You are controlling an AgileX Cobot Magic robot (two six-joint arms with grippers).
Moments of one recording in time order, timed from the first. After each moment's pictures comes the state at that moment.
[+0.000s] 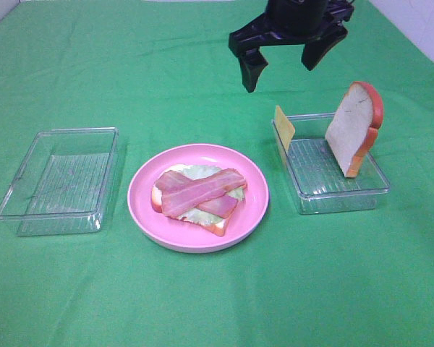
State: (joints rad) left arm 0.11 -0.01 -0.52 -0.01 1.08 0.00; right arm 0.45 2.06 -1.92 -0.12 1.16 0.02
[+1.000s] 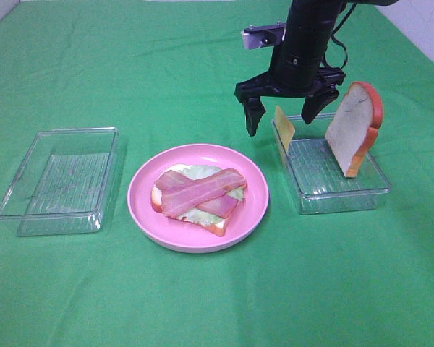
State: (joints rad) left arm 0.11 -0.01 -0.52 -0.01 1.08 0.00; right arm 0.37 2.26 -1.92 -0.03 1.10 0.05
